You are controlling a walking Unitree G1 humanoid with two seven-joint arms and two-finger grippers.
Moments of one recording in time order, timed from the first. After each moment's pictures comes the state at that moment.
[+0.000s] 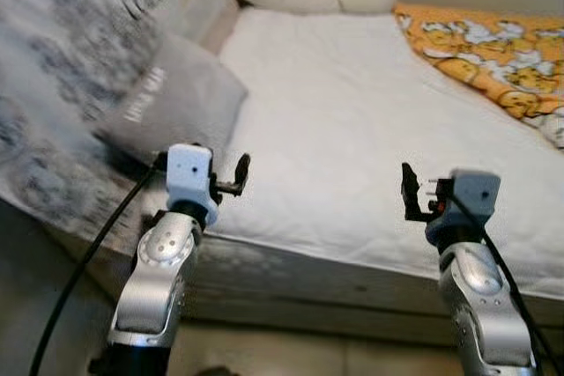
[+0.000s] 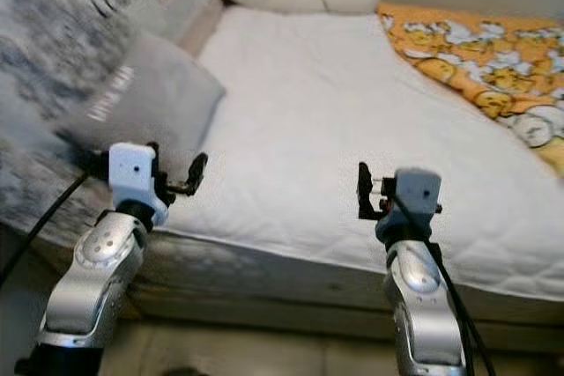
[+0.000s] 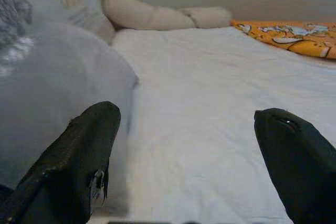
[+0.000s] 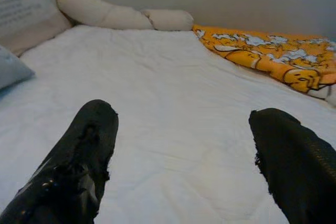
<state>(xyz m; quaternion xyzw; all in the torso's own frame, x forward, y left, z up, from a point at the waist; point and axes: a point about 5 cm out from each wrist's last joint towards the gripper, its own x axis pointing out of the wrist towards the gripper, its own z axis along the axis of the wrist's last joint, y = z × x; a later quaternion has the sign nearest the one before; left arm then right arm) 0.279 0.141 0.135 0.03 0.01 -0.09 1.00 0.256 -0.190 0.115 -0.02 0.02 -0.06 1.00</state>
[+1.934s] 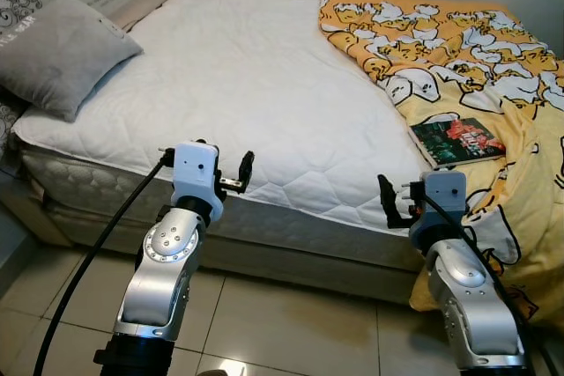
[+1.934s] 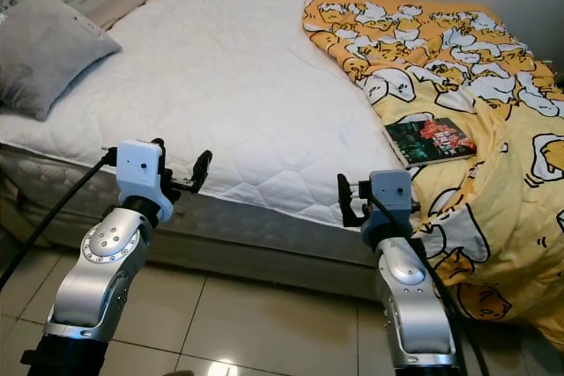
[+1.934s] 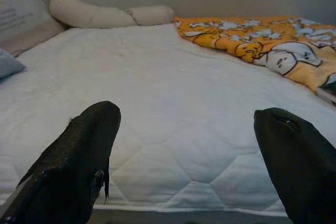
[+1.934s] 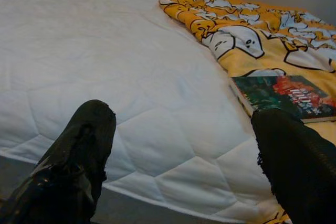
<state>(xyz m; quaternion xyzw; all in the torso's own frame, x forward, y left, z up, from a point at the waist) 0.286 0.136 0.132 0.04 0.01 -0.10 0.99 0.264 -0.177 0.101 -0.04 0.08 -0.01 1.00</state>
